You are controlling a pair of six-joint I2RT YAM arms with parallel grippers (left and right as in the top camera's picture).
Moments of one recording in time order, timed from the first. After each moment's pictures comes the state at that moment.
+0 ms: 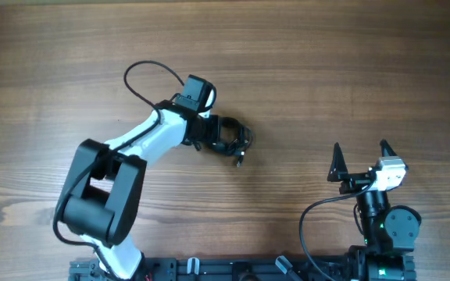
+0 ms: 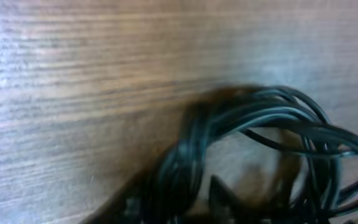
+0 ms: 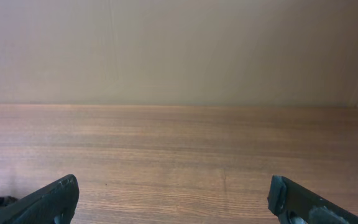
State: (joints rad) left arm -0.42 1.87 1.08 -0.45 0.16 -0.36; right arm -0.07 0.02 0.01 0.00 -0.13 0.01
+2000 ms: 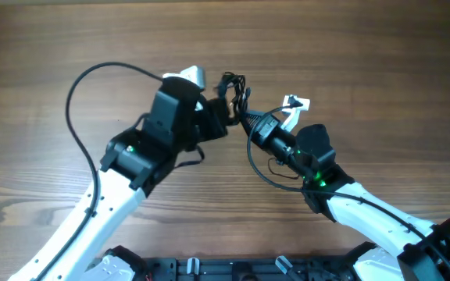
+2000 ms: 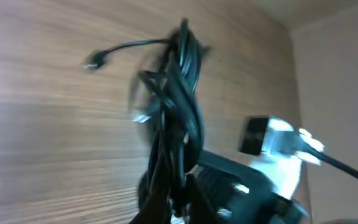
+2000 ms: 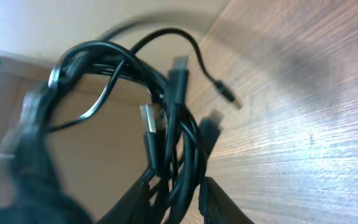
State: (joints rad) left arm -0.56 1.25 1.11 -0.55 0.16 -0.78; right arm 0.55 1.38 0.46 0.74 -0.24 1.21
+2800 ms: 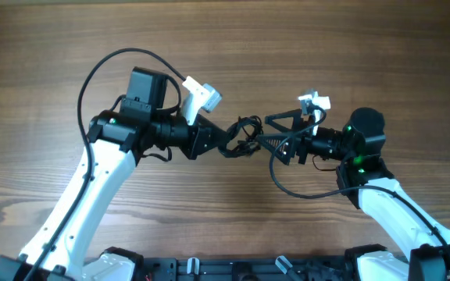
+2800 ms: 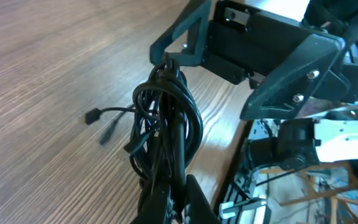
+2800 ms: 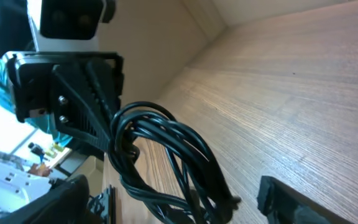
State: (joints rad) left arm -0.30 1.37 1.11 -0.79 0.87 0.15; right arm 0.16 1.32 0.47 0.65 -1.10 0.48
